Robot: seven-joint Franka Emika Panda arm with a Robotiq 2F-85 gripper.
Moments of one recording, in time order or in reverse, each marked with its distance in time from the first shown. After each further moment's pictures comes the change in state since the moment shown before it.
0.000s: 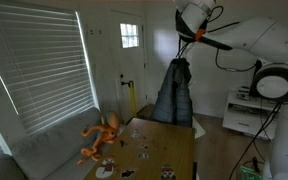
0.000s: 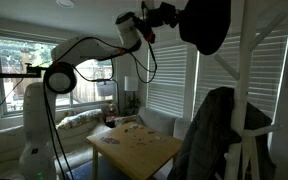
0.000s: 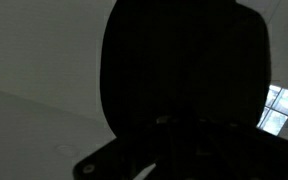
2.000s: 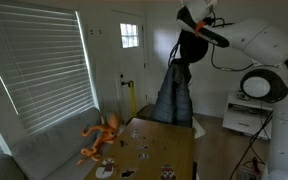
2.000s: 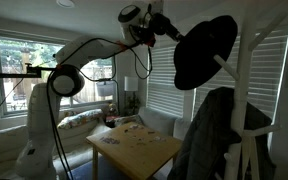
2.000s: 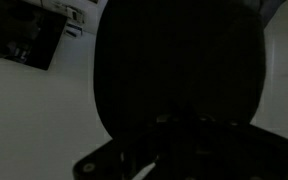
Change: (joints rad) arm -0.108 0.083 -0.006 0.158 0.446 -0.277 -0.025
